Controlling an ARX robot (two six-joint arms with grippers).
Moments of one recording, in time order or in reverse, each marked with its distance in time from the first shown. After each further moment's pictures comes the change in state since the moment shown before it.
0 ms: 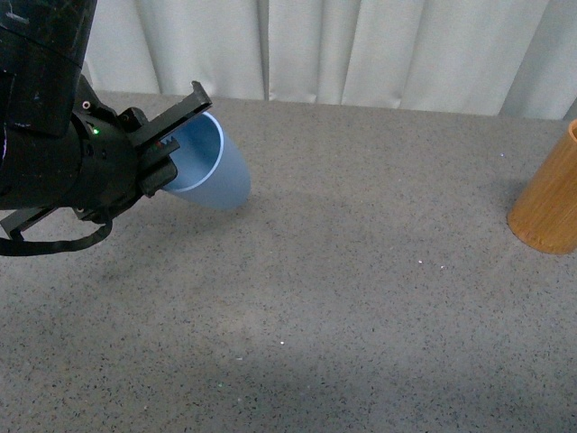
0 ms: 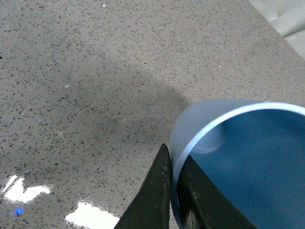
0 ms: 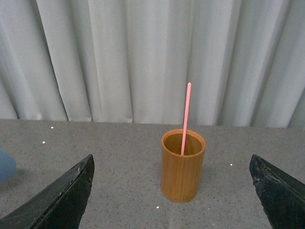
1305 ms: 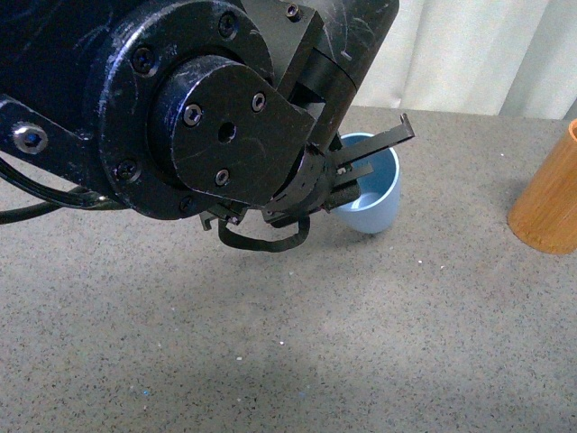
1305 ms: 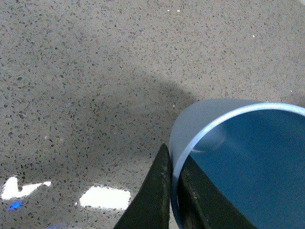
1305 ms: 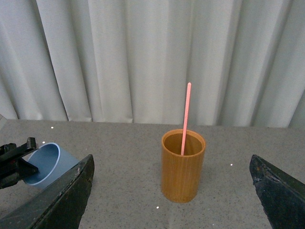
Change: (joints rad) left arm -0.278 0.239 0.324 -0.121 0.018 -0.017; right arm 0.000 0.000 0.000 0.000 0.000 0.000
